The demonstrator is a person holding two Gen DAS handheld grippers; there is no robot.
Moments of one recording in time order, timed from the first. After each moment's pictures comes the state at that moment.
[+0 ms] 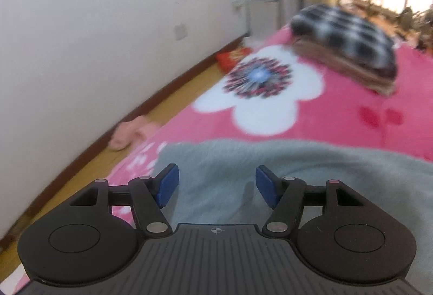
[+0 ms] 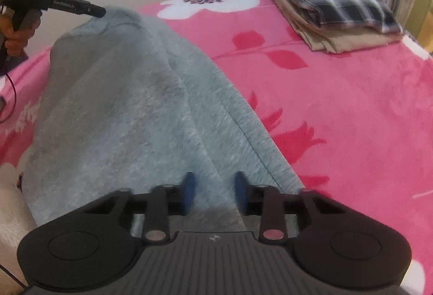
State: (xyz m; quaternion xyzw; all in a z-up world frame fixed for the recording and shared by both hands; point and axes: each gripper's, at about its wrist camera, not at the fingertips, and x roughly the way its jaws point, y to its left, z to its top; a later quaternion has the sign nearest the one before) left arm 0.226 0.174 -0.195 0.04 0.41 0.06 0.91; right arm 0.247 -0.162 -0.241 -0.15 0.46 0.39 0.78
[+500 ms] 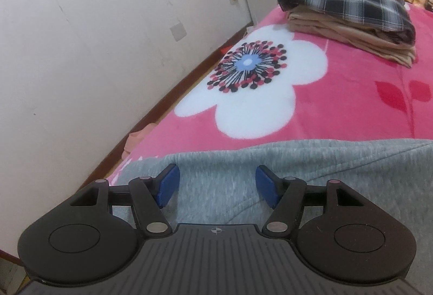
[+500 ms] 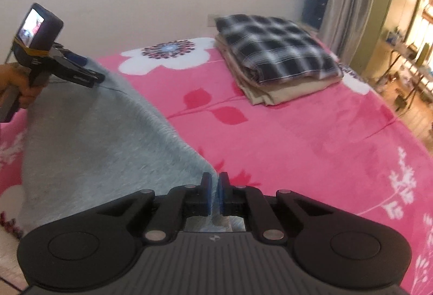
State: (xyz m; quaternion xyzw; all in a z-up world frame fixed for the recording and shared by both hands) left arm 0.270 0.136 -0.239 0.12 0.41 0.11 0.90; right arm 0.239 -0.173 -0.188 -0.17 0.37 0.30 0.86
